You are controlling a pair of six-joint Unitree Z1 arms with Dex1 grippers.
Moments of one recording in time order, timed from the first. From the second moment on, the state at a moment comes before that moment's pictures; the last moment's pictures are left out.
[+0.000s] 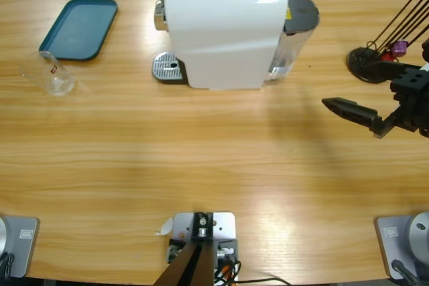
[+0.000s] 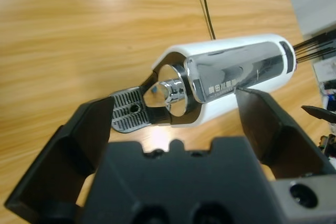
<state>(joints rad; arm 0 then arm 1) -0.64 1.58 -1.26 0.35 -0.09 -0.55 0.85 1.06 -0.49 0.08 -0.23 0.07</state>
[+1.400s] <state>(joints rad) -0.57 1.70 -1.34 0.33 -0.35 -0.76 0.85 1.13 -0.49 0.08 -0.23 0.07</state>
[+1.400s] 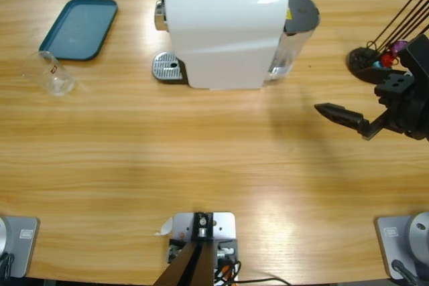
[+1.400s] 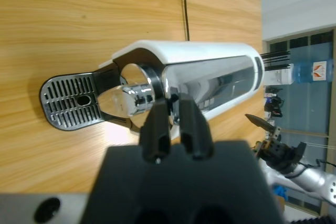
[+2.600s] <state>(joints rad) -0.88 1.30 -0.99 0.42 0.00 0.11 0.33 1.05 -0.45 0.00 -0.45 0.24</state>
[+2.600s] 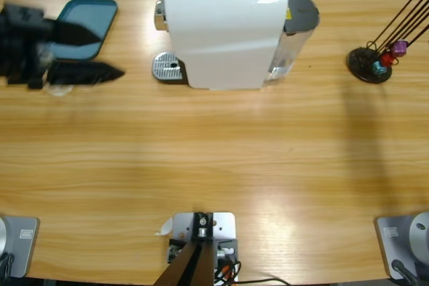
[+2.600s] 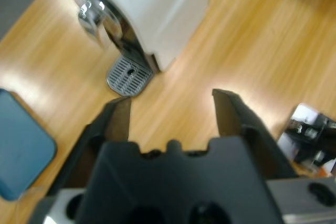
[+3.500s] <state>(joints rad) -0.87 1.21 -0.82 0.42 0.03 0.05 0.16 1.49 -0.31 -0.54 -0.27 0.23</state>
